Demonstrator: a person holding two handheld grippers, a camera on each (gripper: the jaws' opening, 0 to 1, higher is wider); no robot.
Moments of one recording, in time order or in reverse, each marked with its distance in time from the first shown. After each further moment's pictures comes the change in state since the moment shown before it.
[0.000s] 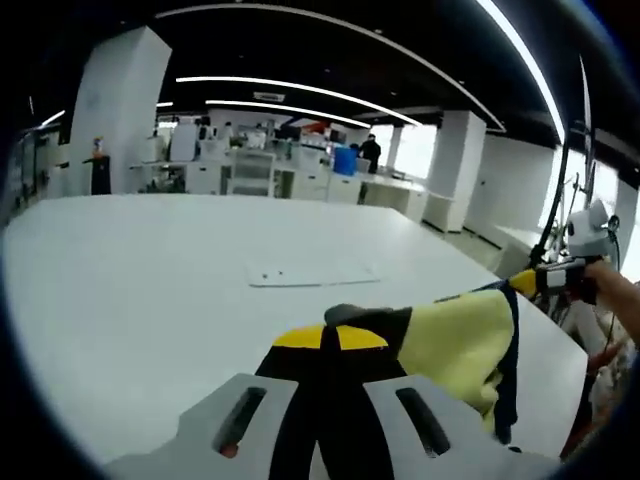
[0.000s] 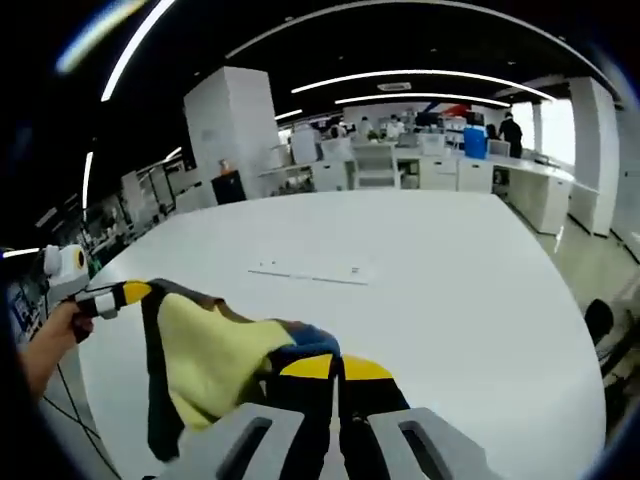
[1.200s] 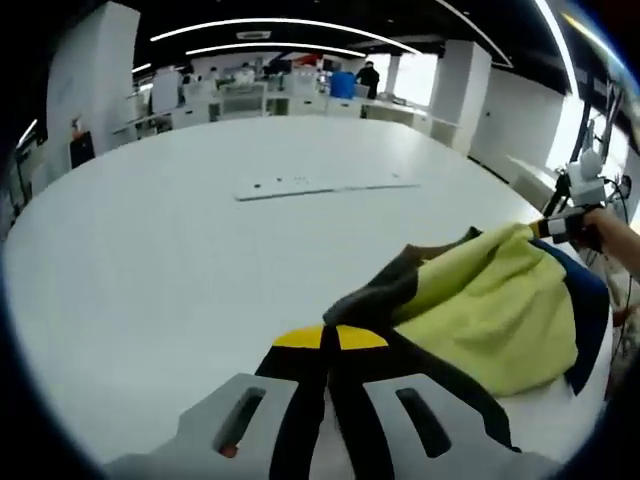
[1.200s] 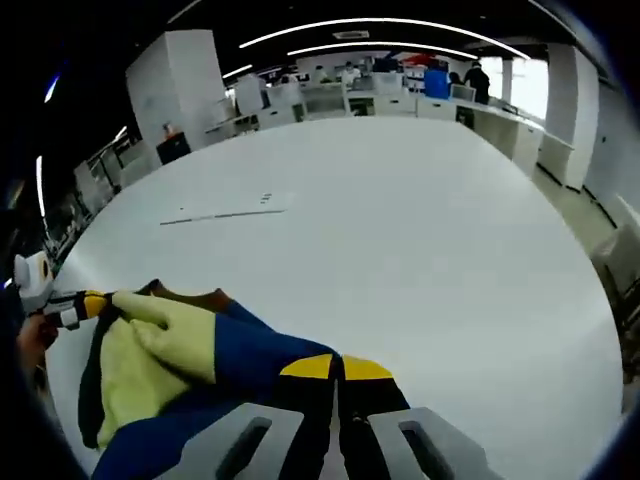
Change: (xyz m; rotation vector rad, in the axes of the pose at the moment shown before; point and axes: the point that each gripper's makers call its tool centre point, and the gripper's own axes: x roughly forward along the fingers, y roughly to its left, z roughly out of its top) left arm 0.077 0.029 -0.103 0.084 0.336 0.006; right arm 0.081 -0.084 -0.084 0.106 0.250 -0.153
